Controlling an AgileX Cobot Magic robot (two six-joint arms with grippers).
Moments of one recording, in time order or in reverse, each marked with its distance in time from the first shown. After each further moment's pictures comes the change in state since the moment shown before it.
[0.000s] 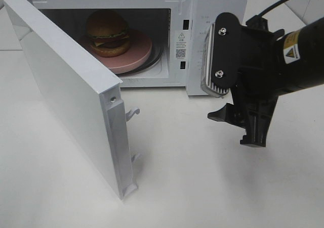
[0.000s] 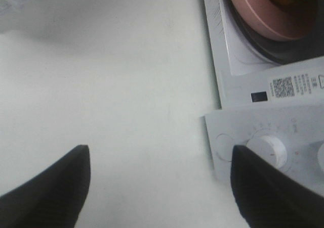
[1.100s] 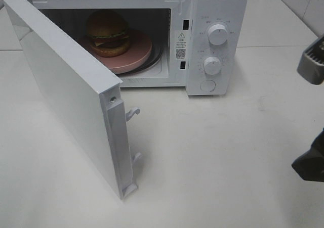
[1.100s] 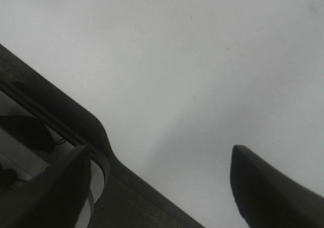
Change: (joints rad) left arm 0.000 0.000 0.000 0.000 0.000 0.000; right arm 0.000 -0.347 0.042 0.000 0.636 0.781
